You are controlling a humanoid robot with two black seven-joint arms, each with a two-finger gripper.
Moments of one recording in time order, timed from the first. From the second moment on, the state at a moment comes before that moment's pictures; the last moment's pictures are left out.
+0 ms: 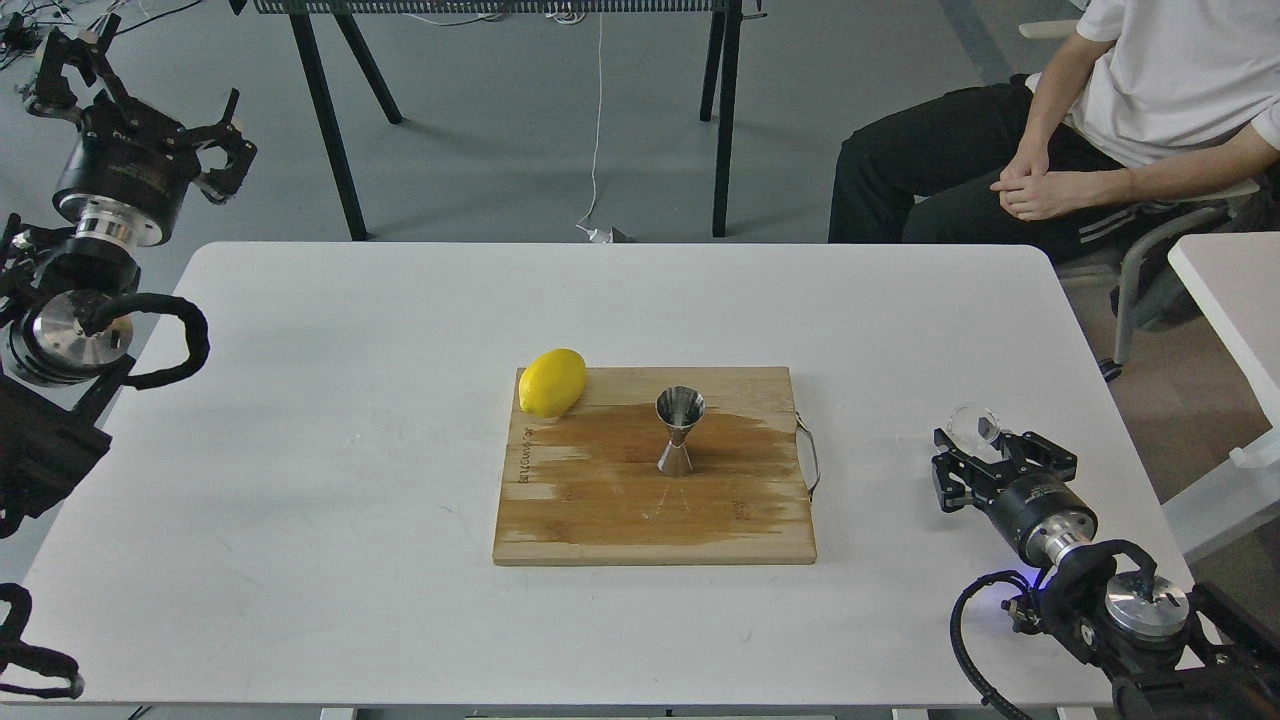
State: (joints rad) left arm -0.76 0.49 -0.89 -0.66 -0.07 -0.39 -0.36; right arm 0.19 -0.26 1.12 0.79 0.51 0.25 -0.12
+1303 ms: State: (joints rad) left arm -0.76 0.49 -0.89 -0.66 -0.07 -0.39 -0.36; right arm 0.20 -0.25 1.12 0.80 0.51 0.29 -0.12
